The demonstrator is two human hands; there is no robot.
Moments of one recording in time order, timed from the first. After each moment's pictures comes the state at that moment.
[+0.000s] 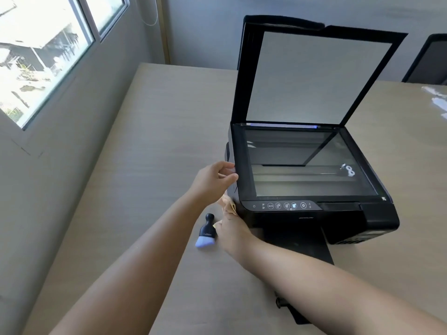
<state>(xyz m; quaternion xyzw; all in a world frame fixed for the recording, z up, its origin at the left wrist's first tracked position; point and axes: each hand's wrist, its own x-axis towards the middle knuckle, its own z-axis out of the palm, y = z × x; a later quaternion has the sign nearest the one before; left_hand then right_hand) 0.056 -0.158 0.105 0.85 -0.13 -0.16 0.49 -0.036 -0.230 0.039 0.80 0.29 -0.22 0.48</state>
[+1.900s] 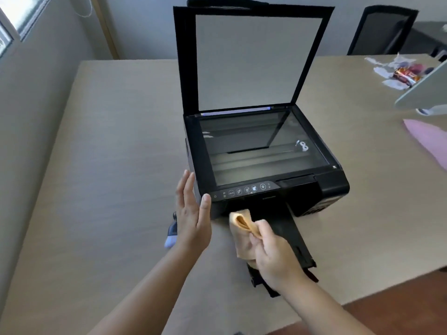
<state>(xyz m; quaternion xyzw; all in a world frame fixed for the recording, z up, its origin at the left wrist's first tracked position) -0.042 -0.187 0.047 0.79 -0.16 0.02 0.60 -0.179 -0.318 0.094 0.90 -0.19 -0.01 -0.39</state>
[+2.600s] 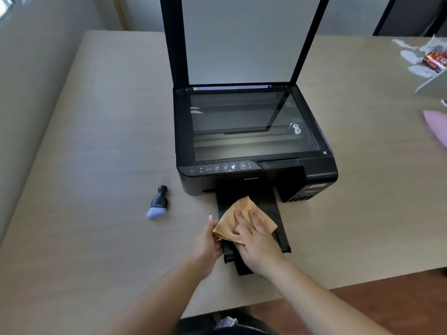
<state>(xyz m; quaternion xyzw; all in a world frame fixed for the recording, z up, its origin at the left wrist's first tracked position) -0.150 -0.236 -0.003 0.55 0.19 -0.43 0.69 -0.210 -0.378 0.010 0.96 -0.05 -0.17 -0.22</state>
